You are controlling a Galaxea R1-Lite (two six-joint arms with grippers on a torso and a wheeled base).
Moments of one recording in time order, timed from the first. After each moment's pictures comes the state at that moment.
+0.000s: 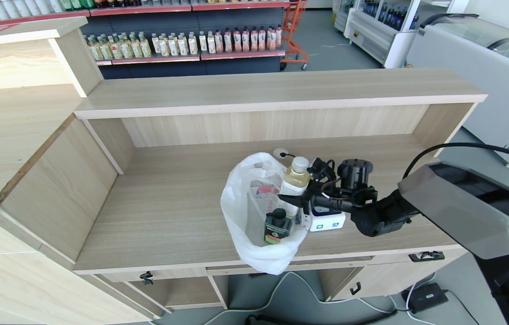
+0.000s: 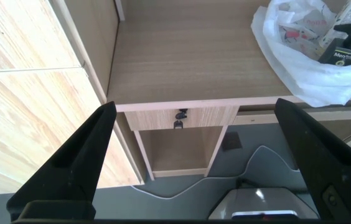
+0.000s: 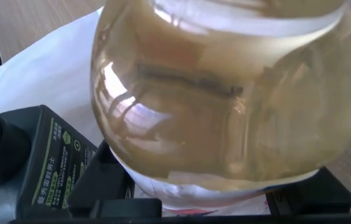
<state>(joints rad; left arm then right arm) -0.01 0.00 0.00 0.00 -0.02 0.00 0.31 2.47 -1.41 -0.92 0.72 -0.28</state>
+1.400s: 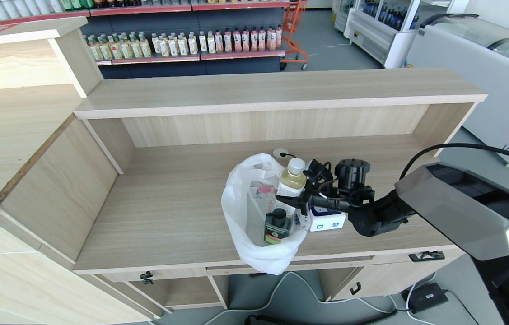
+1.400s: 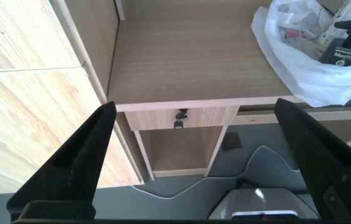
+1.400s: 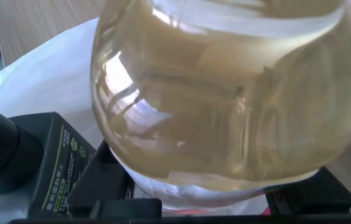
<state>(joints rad) -0.01 0.00 0.00 0.00 -0.02 0.00 0.32 2.49 -1.43 -0.92 0.73 -0.38</state>
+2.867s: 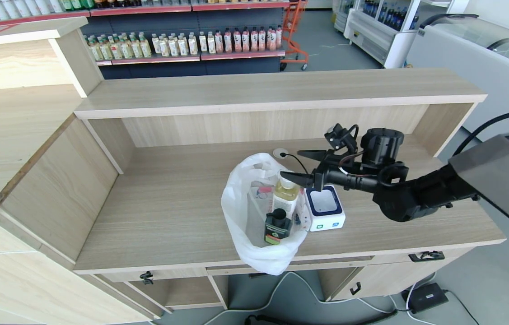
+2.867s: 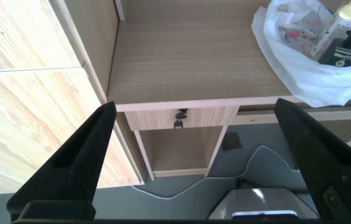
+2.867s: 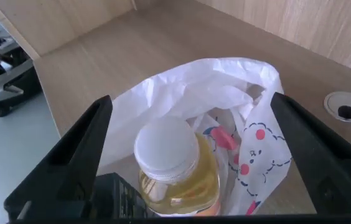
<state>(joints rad) -0.01 0.00 0.00 0.00 -0.02 0.00 0.32 2.20 -1.26 -0.91 0.72 -0.17</state>
